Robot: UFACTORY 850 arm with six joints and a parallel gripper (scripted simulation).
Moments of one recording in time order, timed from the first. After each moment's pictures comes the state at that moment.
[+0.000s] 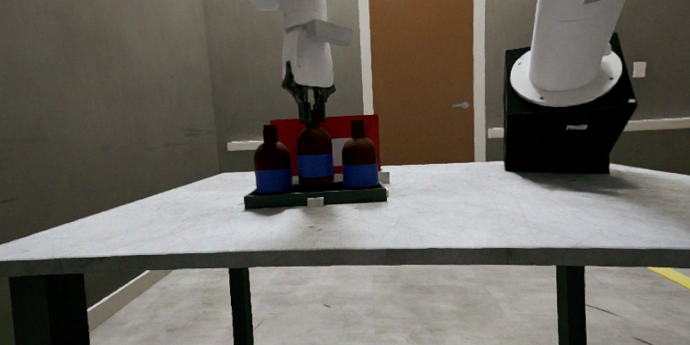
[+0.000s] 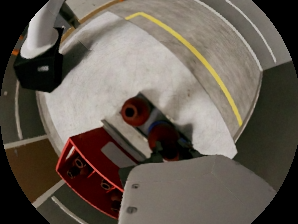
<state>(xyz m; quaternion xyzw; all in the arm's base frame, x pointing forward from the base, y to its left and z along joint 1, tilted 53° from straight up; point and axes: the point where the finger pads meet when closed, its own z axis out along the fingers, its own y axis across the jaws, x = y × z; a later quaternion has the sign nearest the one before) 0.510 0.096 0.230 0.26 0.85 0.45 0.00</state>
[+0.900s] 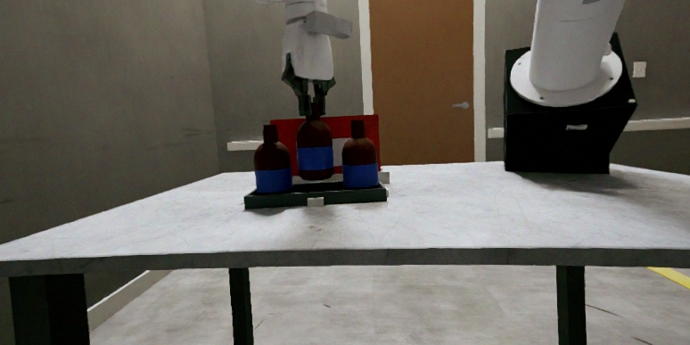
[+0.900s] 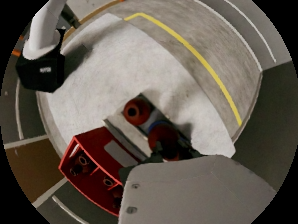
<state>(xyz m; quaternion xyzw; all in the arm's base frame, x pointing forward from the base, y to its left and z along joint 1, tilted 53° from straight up) 0.506 0.085 0.238 0.26 0.85 0.45 0.00</state>
